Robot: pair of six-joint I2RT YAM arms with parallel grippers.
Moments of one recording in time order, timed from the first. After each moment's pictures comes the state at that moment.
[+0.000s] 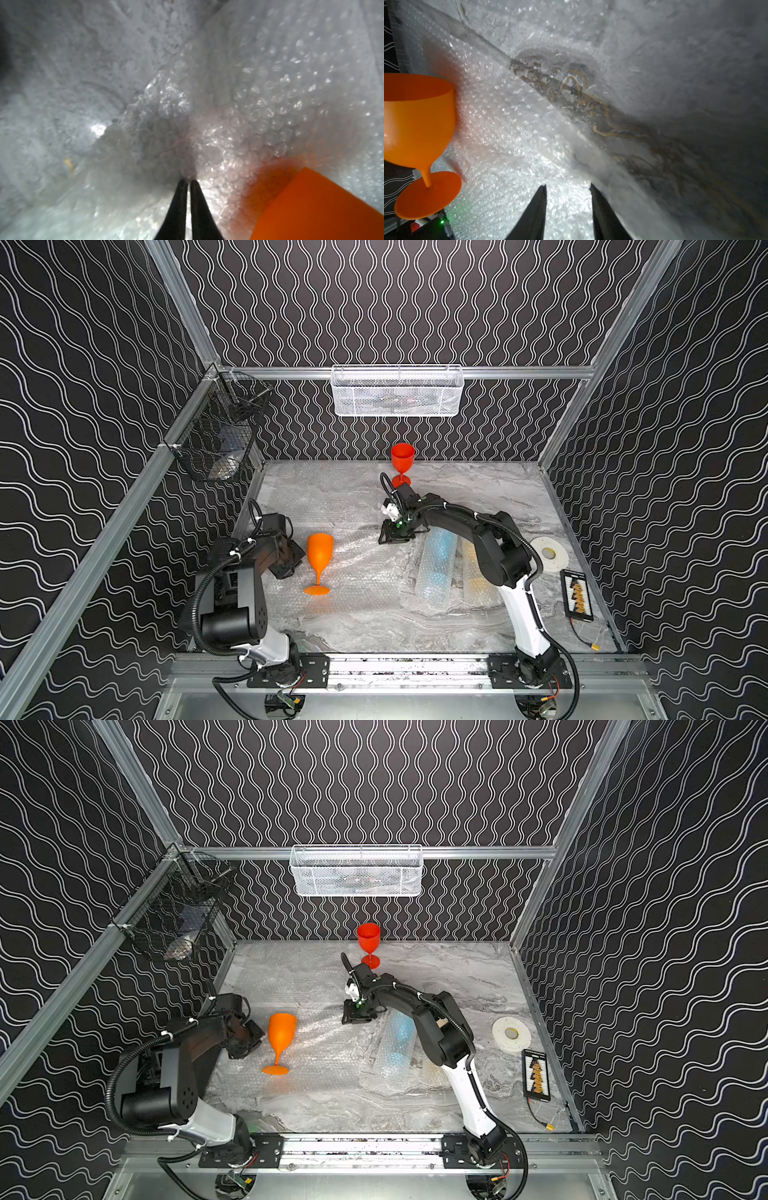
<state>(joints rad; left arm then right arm) 0.26 1.53 0.78 -0.54 0.05 -0.66 0.66 2.27 1.77 -0.67 -0.41 0.39</state>
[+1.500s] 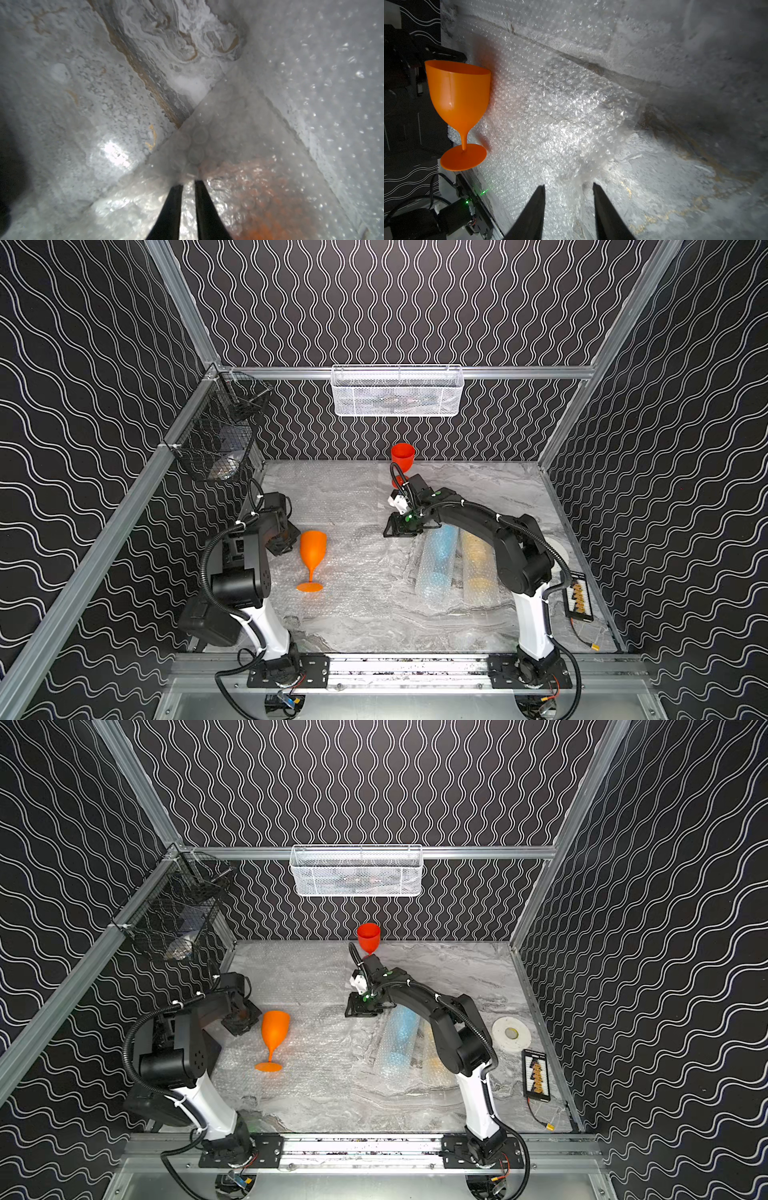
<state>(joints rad) 0.26 1.80 1.07 -0.53 -0.11 -0.71 0.63 2.12 1.67 -0.66 -0.44 0.39</state>
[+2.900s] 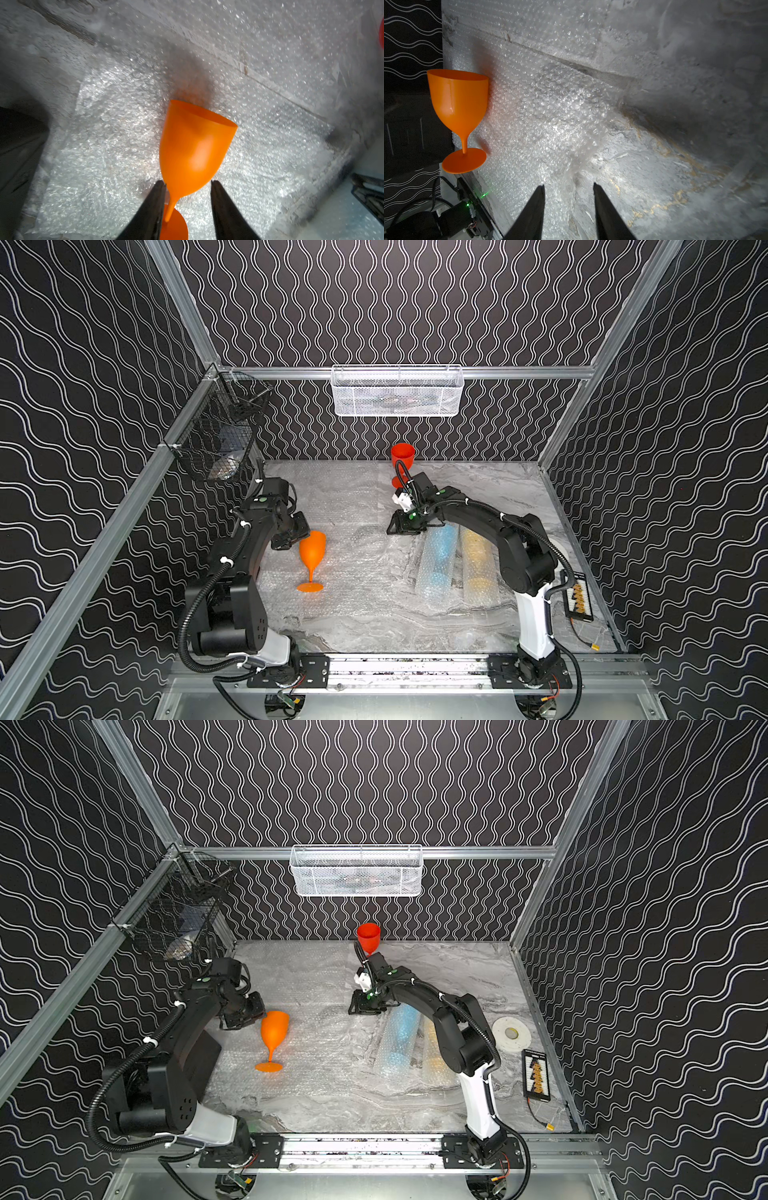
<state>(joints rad) 0.15 1.50 1.19 -0.96 0.13 -0.39 0.61 2.10 1.66 -0.66 -0.44 0.39</state>
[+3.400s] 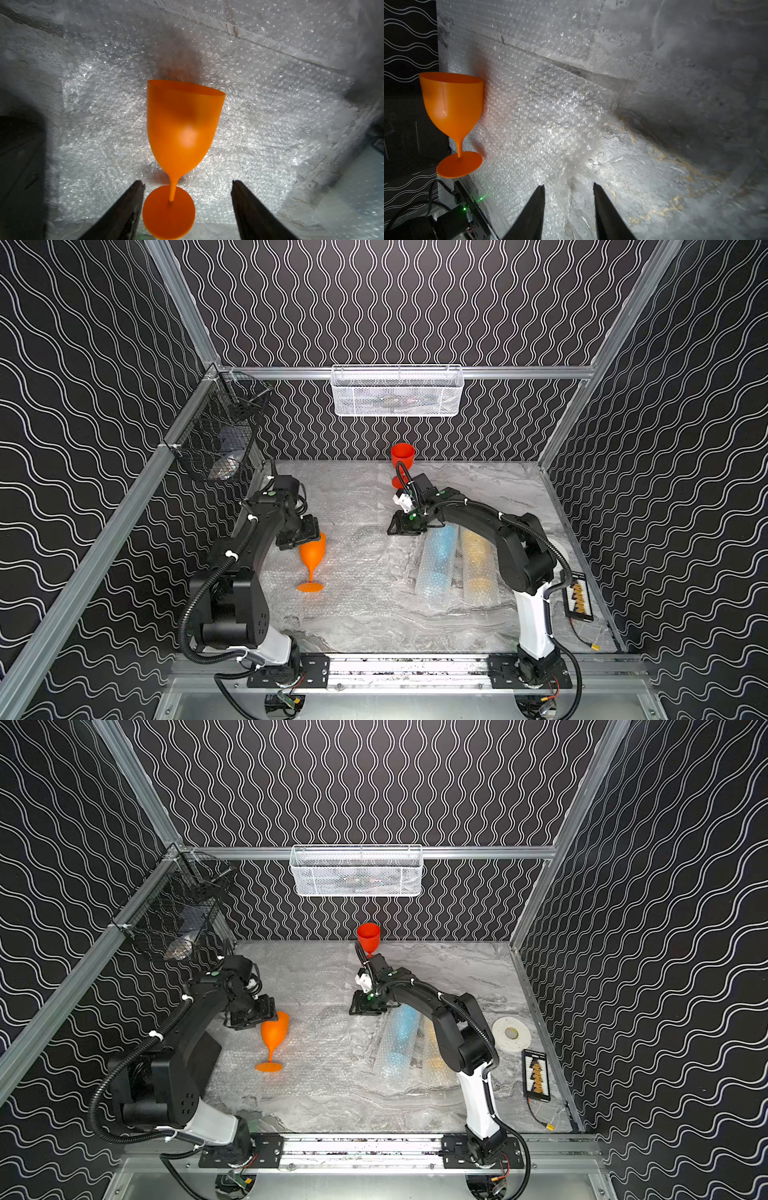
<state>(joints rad) 0.07 1.53 1.27 -1.08 0.08 -0.26 0.60 2.11 1.65 -0.63 -0.44 0.40</state>
